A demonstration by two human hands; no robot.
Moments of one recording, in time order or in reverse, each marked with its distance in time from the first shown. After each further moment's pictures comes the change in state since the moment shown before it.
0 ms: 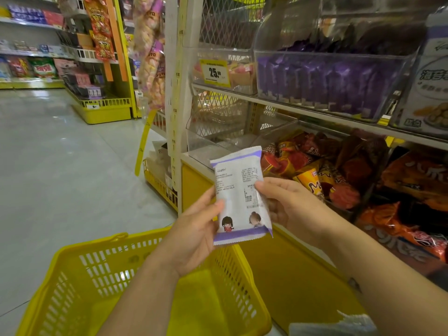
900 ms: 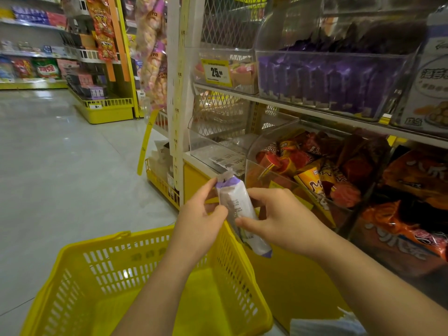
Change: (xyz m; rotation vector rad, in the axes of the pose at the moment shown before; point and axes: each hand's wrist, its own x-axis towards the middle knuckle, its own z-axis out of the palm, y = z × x) left_hand 0.008 -0.006 -0.001 0.749 0.393 0.247; right_hand -0.010 -0.001 0.024 -0.954 0.087 -0.314
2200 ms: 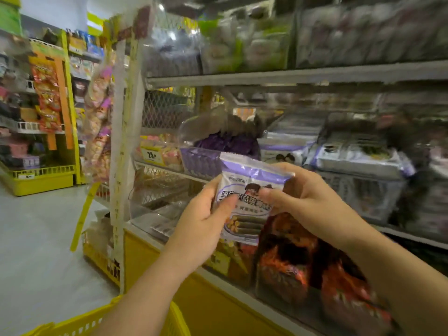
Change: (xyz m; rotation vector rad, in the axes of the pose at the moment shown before) left_hand -0.029 0.175 0.081 -0.094 -0.336 0.525; right_hand -0.102 -0.060 -0.185 0.293 0.367 -0.112
